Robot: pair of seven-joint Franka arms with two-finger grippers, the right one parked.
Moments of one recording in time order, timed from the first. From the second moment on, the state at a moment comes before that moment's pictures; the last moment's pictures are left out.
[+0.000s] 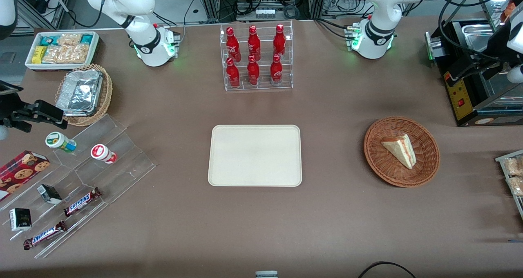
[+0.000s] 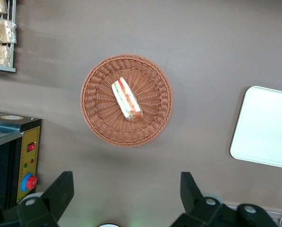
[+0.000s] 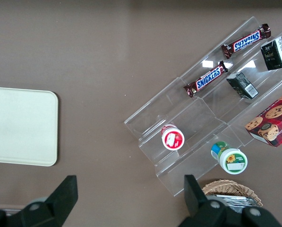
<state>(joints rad) 0.01 -0.16 -0.04 -1.67 -0.01 1.54 -0.21</state>
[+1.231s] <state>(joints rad) 0.02 -0.02 0.10 -2.04 -0.01 1.93 -0.43</state>
